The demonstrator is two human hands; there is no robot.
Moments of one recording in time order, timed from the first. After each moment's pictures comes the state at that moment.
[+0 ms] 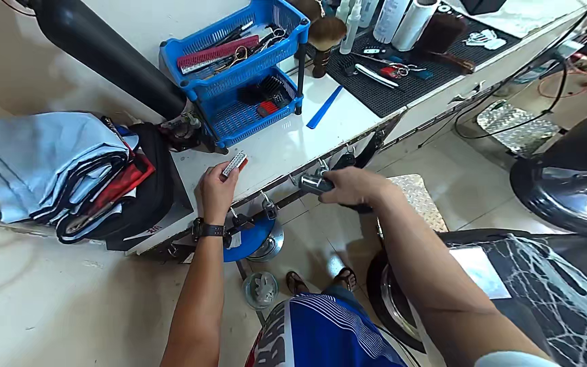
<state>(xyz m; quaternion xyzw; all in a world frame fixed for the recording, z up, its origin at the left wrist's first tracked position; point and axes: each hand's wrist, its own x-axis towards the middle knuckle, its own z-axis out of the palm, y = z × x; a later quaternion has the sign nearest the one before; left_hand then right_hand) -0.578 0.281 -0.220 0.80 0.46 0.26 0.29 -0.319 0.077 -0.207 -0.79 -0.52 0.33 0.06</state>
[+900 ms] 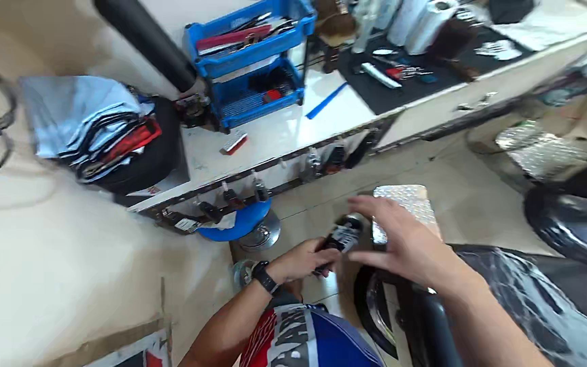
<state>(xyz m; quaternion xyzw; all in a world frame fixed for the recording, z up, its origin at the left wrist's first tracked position) -0.549 0.004 -0.257 0.58 0.20 -0.08 0.78 -0.348 -0.130 -0.189 -0.68 -0.64 0.13 0.34</state>
